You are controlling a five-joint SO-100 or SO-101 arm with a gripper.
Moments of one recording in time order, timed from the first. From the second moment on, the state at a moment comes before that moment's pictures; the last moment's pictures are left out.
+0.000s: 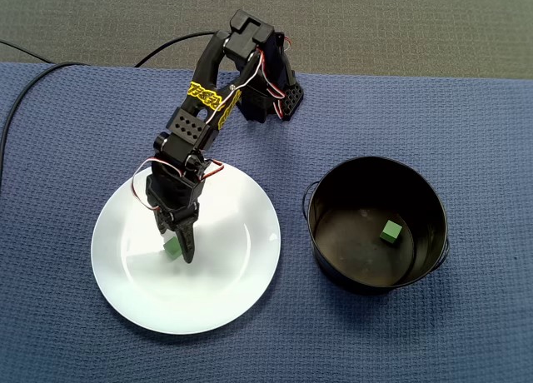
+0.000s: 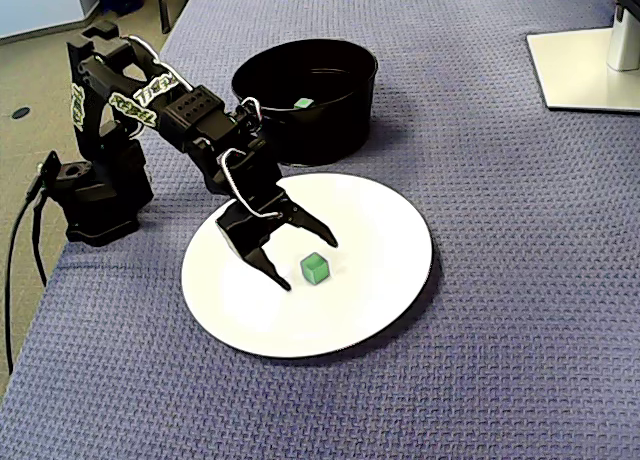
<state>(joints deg) 32.1 73.1 99.6 38.5 -59.3</state>
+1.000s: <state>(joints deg) 32.0 72.9 97.5 39.8 -57.4</state>
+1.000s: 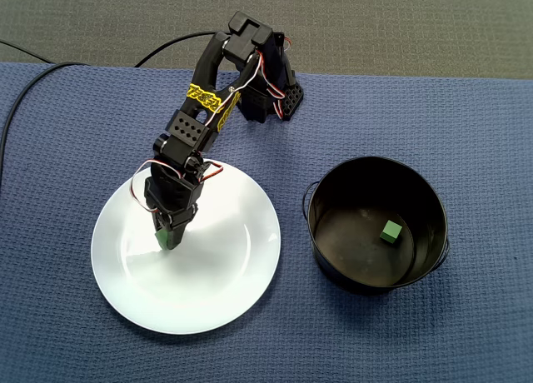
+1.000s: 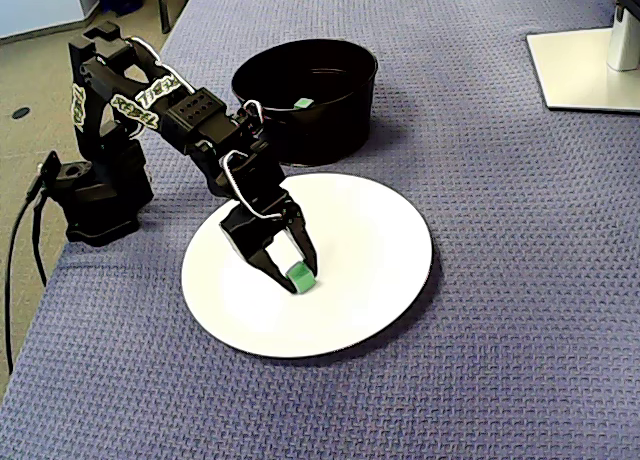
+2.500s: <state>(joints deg) -31.9 85.3 90.8 59.3 -40.7</state>
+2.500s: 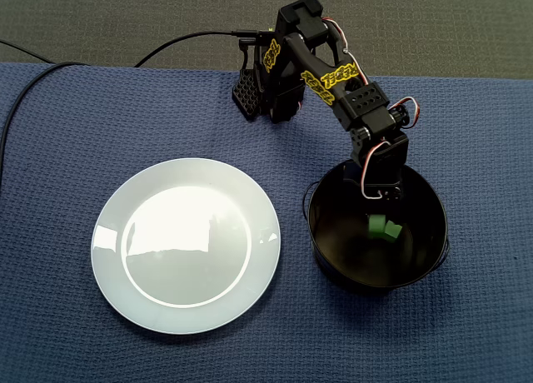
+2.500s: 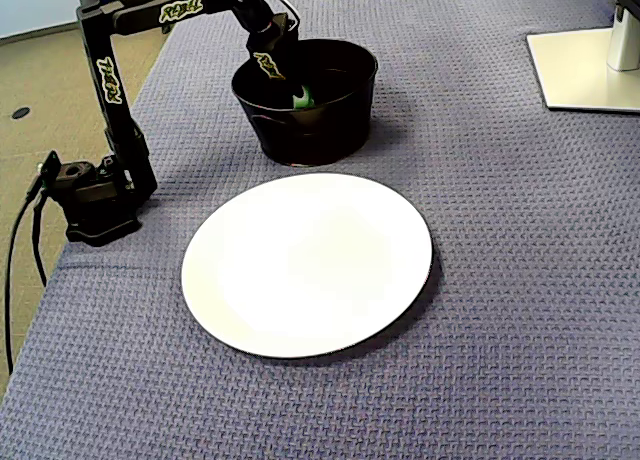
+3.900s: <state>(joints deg) 2.5 148.0 160.7 45.1 -82.4</state>
